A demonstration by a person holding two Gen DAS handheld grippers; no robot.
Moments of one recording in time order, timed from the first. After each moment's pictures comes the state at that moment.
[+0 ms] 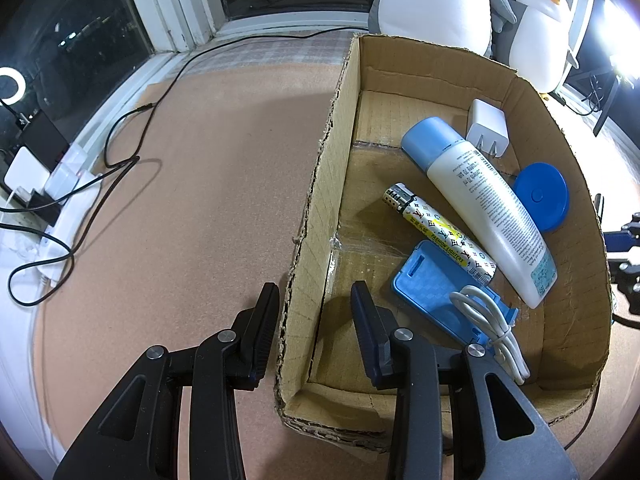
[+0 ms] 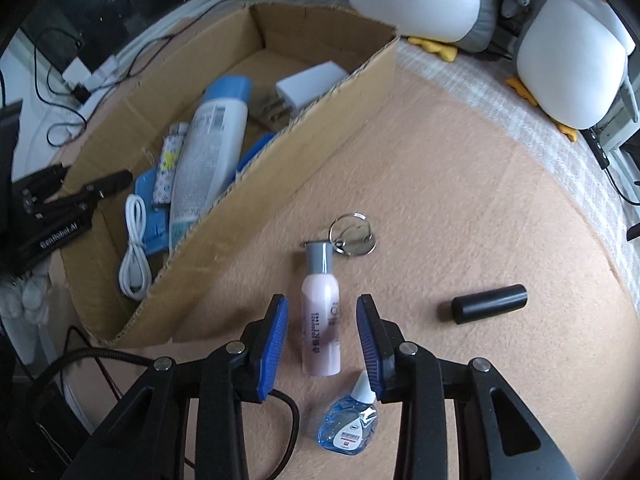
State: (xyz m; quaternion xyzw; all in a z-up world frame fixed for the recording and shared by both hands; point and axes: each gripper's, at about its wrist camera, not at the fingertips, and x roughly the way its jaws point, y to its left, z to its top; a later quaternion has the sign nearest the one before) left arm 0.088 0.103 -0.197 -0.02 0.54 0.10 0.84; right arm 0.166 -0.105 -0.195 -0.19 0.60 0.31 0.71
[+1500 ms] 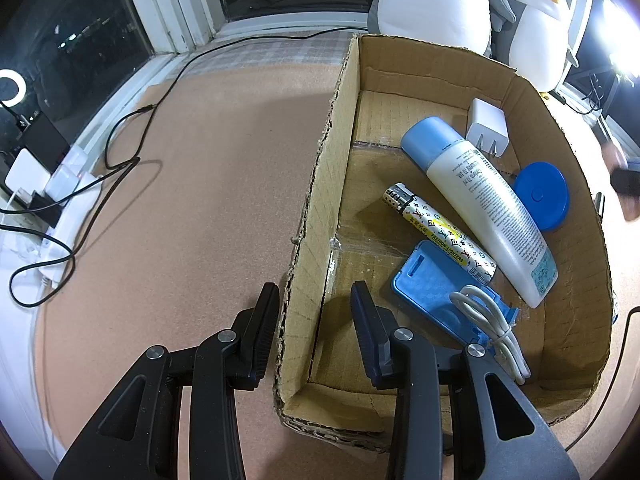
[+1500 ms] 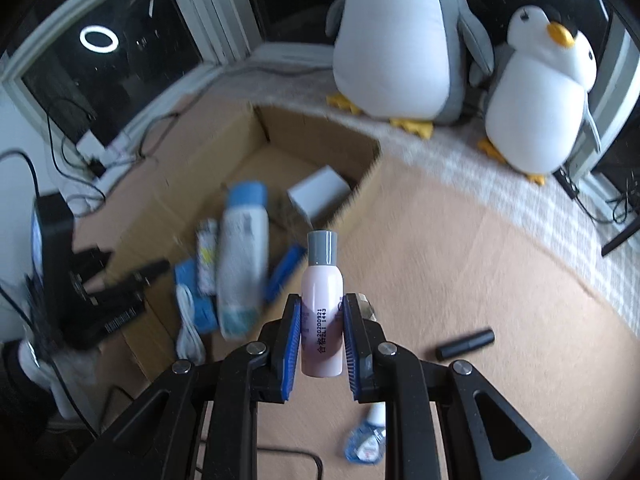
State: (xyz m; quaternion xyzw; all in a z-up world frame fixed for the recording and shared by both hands) left arm 0.088 0.103 -0.198 -0.02 0.54 0.10 0.84; right arm 0.184 -0.094 -0.130 -0.12 0.54 0.31 0.77
